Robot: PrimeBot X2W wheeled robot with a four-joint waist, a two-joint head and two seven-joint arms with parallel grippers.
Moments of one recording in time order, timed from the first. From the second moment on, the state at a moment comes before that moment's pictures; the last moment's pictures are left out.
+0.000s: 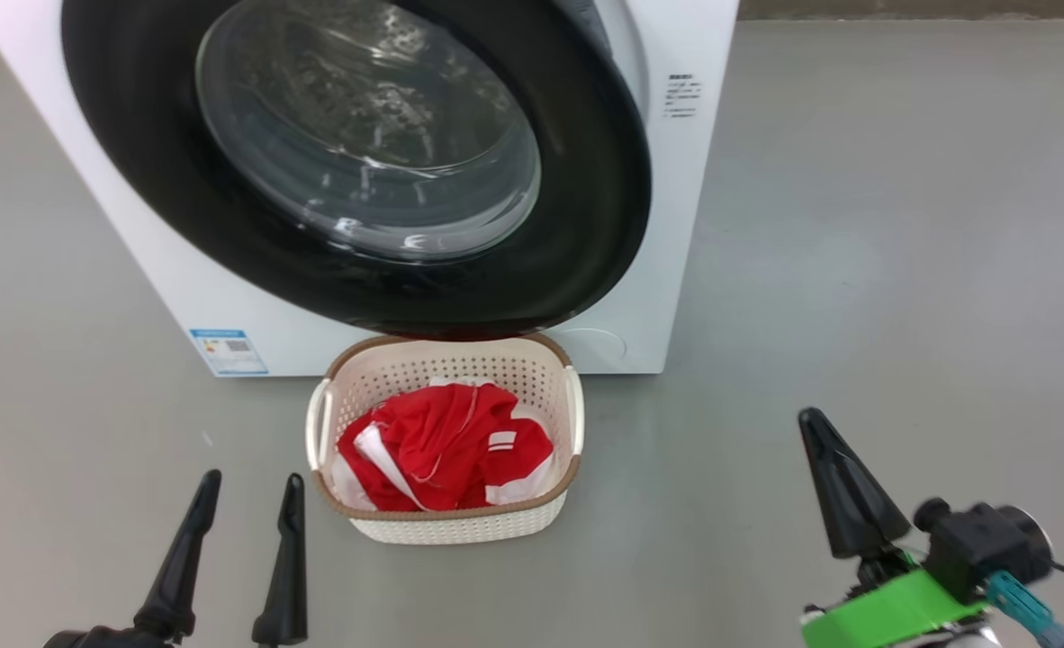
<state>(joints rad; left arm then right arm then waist) 0.08 0.08 -0.02 -0.07 -0.20 -0.05 -0.25 0.02 -0.04 0.07 0.06 0.19 0.12 -0.26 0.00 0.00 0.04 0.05</state>
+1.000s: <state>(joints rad) -0.10 0.05 -0.10 -0.08 -0.18 -0.10 -0.25 -0.64 -0.06 0.17 0.45 0.16 0.12 -0.26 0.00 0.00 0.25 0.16</state>
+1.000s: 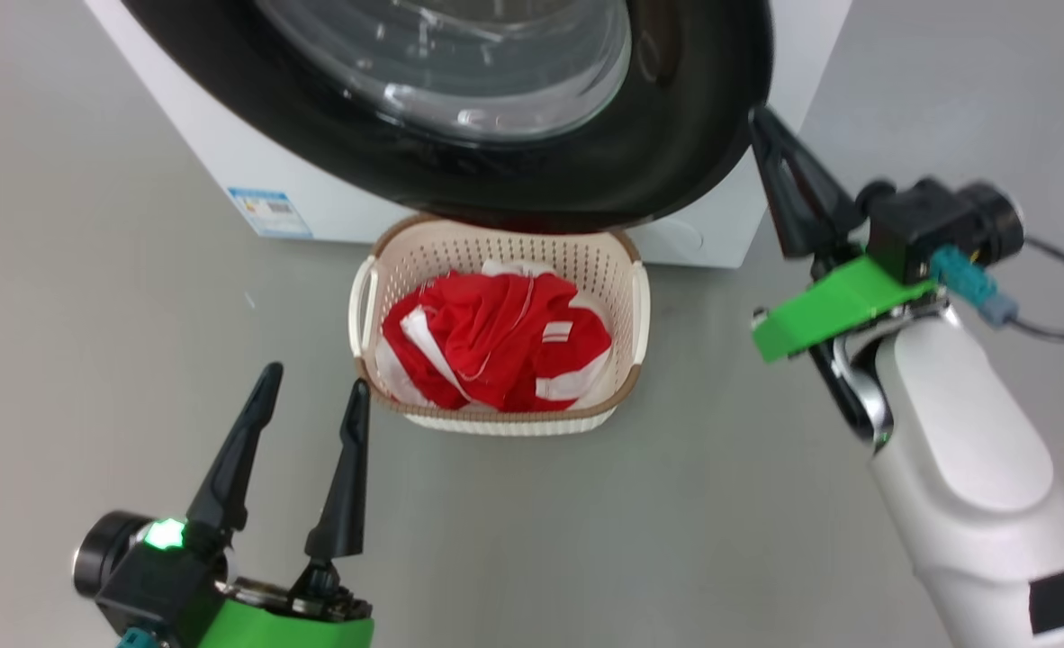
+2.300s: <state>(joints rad) -0.26 0.04 -0.13 -0.08 -0.19 -0.12 -0.26 -1.13 -0.08 0.11 0.69 0.09 0.13 -0.26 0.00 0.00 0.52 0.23</state>
